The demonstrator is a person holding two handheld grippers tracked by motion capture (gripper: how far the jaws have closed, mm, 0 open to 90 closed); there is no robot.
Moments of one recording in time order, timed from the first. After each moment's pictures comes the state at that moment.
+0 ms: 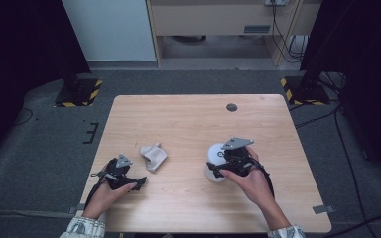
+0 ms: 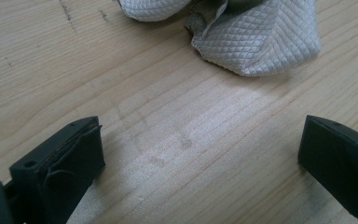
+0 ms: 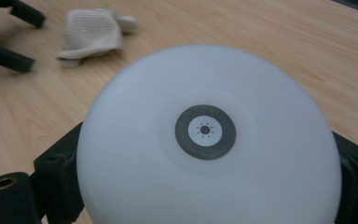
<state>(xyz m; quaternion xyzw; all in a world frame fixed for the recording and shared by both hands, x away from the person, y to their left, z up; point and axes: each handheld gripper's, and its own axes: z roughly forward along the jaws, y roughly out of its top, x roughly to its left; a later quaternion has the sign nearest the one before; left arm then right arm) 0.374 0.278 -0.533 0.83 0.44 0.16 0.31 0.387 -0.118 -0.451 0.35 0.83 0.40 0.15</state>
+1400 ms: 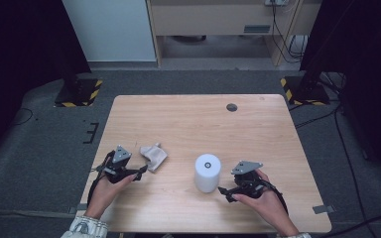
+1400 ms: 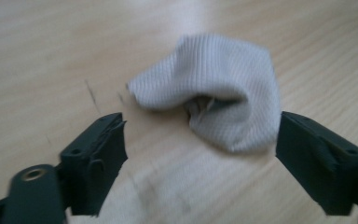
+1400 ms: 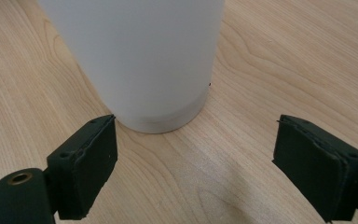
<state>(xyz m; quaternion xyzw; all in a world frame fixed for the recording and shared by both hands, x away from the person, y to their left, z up) 0.384 0.268 -0.496 0.80 0.40 0.22 0.39 0.343 -0.156 -0.494 0.33 0.86 0.36 0.12</state>
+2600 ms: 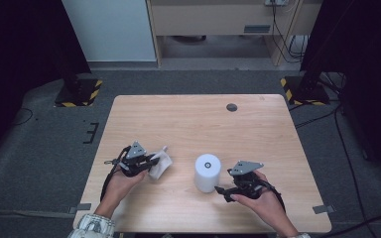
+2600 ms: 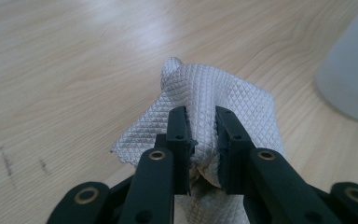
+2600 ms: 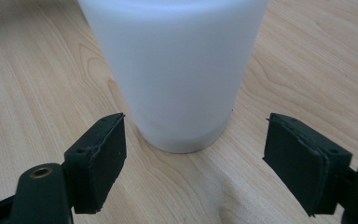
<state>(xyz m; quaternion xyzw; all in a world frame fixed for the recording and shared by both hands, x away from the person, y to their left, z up) 0.387 0.227 -0.485 0.82 0.34 0.17 0.43 0.337 -0.149 -0.481 0.31 0.86 0.40 0.11</state>
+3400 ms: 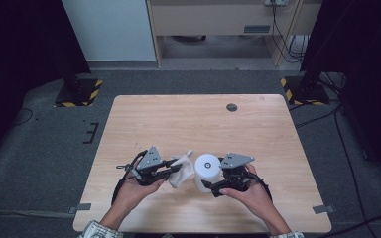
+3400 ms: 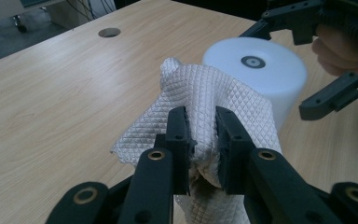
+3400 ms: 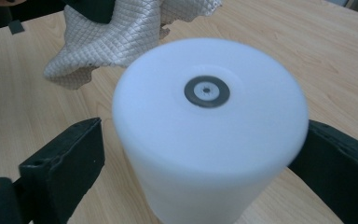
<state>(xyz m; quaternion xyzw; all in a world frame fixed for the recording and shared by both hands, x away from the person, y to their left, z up) 0.348 0.168 -0.439 0.82 0.25 0.14 0.49 0.352 -0.116 -0.465 0.27 0.84 0.46 0.13</state>
